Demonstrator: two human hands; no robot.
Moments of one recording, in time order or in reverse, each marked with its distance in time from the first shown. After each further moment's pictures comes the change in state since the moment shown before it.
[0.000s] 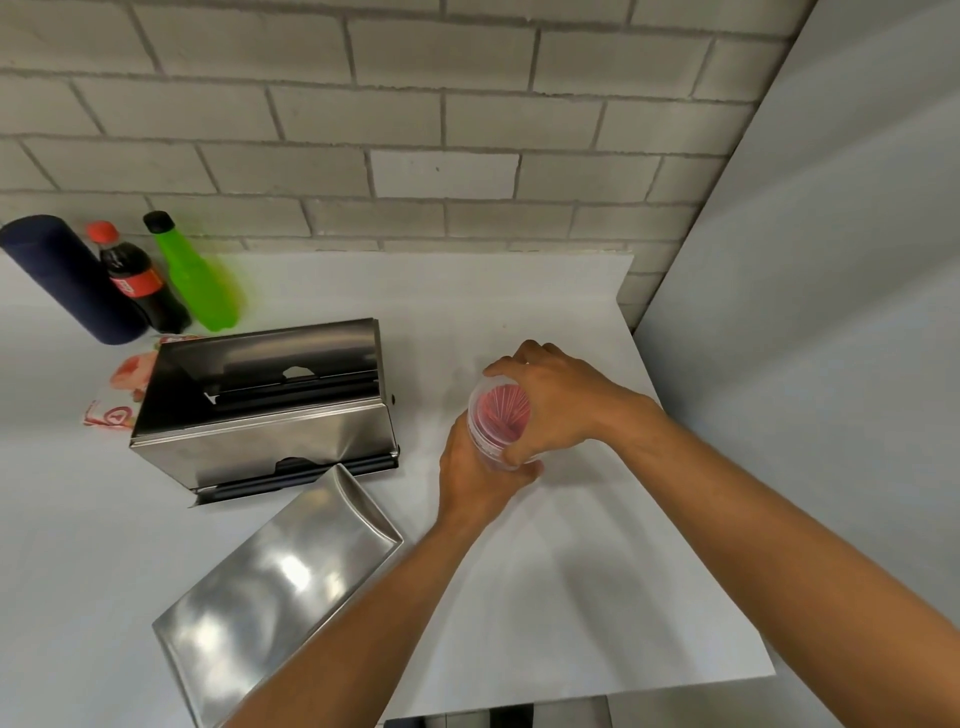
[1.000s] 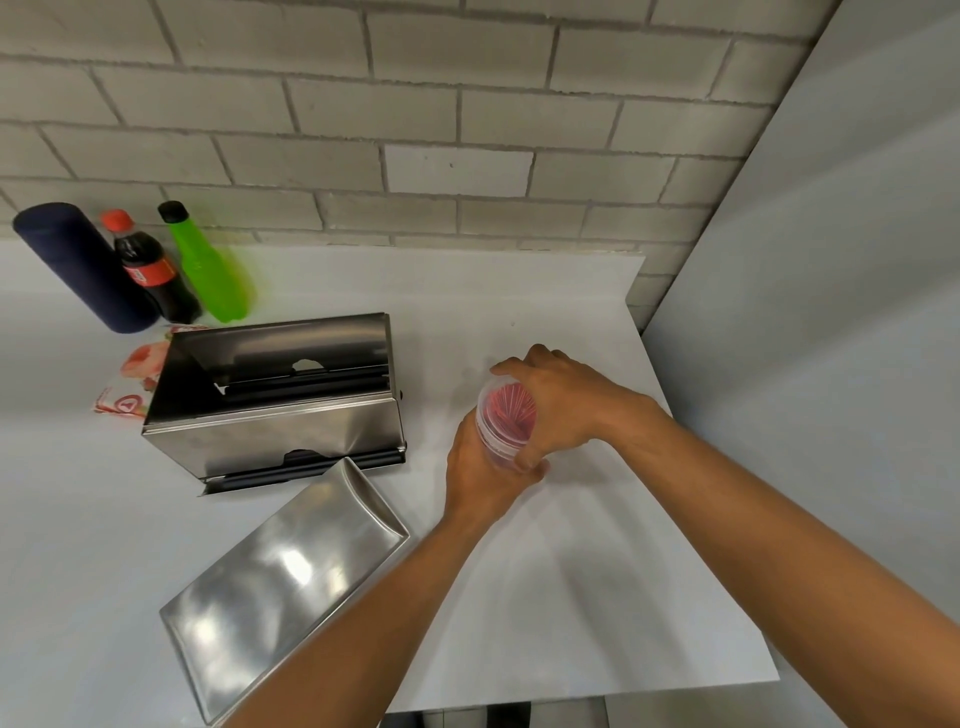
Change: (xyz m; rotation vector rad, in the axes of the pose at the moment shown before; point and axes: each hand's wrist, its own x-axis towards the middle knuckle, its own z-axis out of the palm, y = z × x) left_hand -0.002 0.004 -0.002 0.008 -0.024 0.011; right_hand 0.004 -0.004 0.002 -0.018 -0.090 0.029
